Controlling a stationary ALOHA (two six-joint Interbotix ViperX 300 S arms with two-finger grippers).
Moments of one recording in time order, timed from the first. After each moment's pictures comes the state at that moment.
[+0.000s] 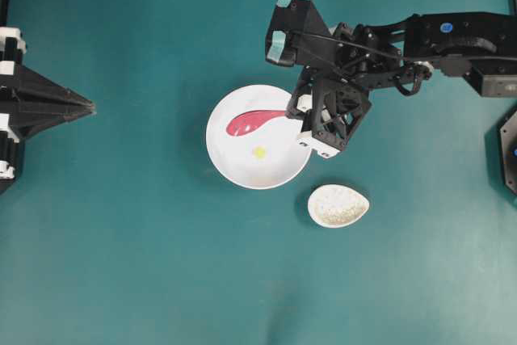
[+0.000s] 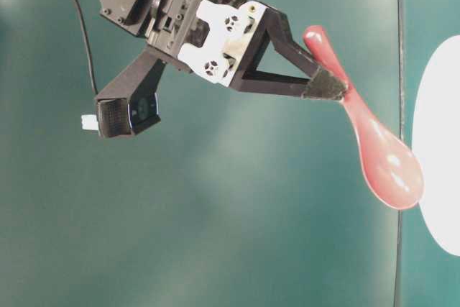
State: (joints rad) left arm 0.02 -1.03 1.17 0.01 -0.03 0.01; right arm -0.14 -0.07 0.39 0.15 0.64 0.10
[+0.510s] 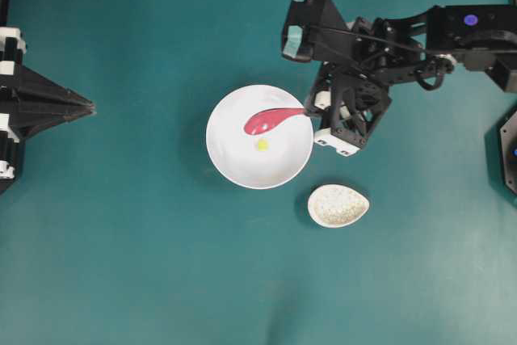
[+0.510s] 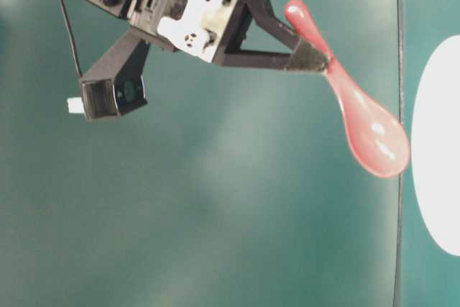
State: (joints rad) left arm 0.02 -1.03 1.17 0.01 -0.03 0.01; right arm -0.14 -0.15 0.42 0.14 0.73 0.13
